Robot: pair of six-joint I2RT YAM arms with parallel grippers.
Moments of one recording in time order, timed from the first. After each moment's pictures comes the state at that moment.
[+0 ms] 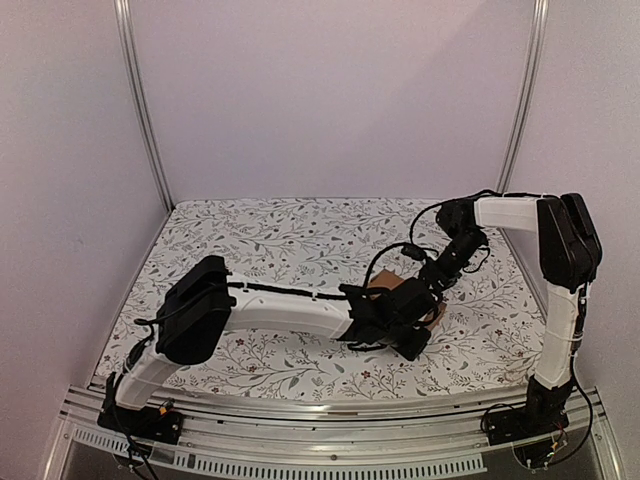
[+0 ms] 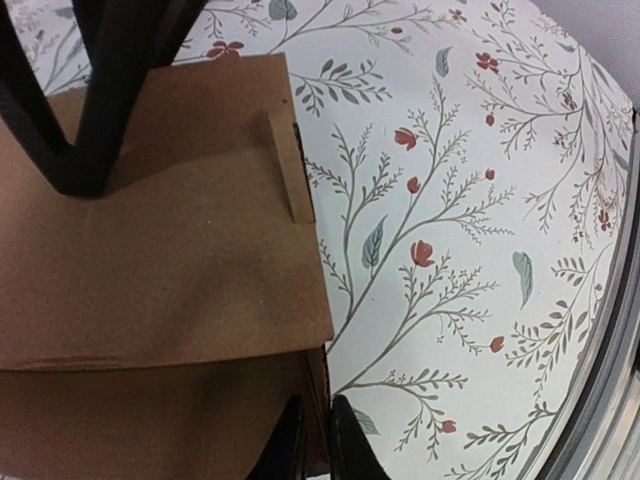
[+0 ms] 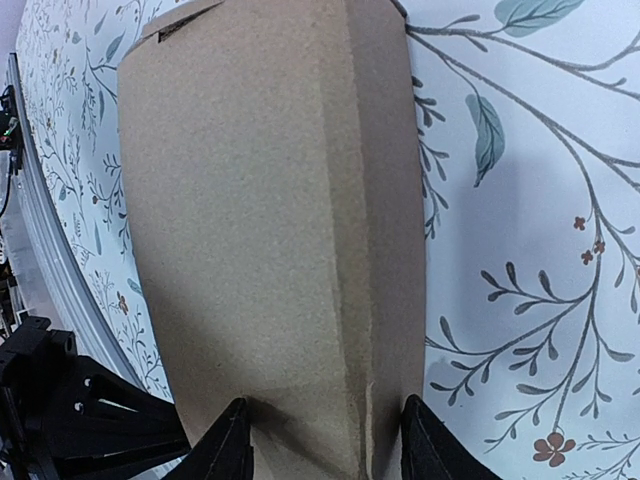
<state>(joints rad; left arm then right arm) -1.26 2.40 1.89 -0.35 -0.14 -0.37 0.31 2.04 1.47 -1.07 -0.56 -0.40</state>
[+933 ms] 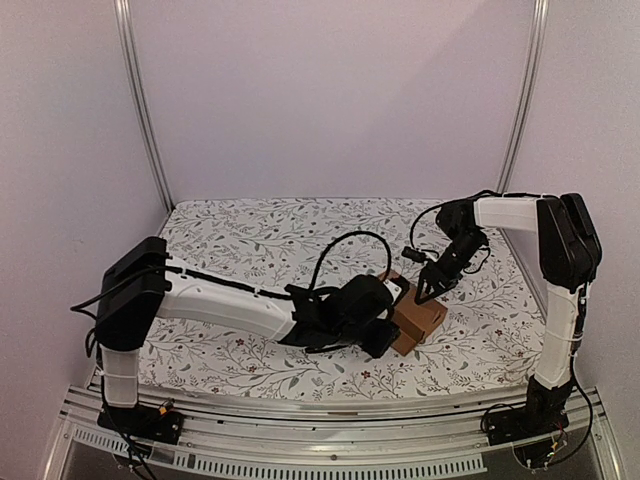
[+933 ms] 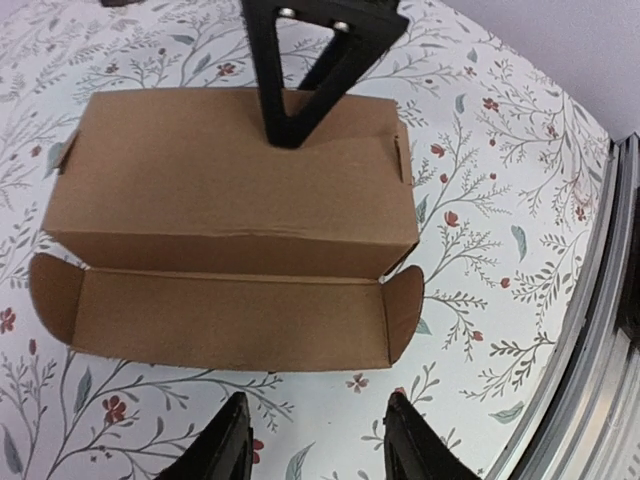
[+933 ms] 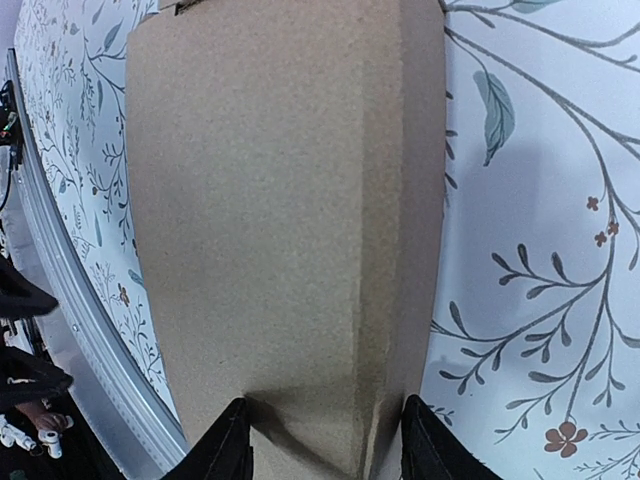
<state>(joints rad) -1.25 2.08 1.43 -0.10 -0.21 -0.36 0.31 2.04 1.47 -1.09 -0.55 -0.40</state>
